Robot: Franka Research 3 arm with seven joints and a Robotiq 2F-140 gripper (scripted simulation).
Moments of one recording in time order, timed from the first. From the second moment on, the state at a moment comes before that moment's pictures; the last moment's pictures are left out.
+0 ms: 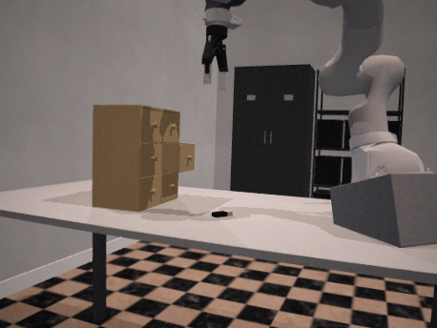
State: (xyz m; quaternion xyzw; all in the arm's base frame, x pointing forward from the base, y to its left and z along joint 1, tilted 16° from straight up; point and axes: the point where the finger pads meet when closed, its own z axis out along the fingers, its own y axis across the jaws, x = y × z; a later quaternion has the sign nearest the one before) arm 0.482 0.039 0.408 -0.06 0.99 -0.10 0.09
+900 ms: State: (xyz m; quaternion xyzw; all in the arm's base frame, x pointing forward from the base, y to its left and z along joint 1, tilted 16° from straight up) arm 0.471 0.038 0.411 -0.08 0.99 -0.10 0.09
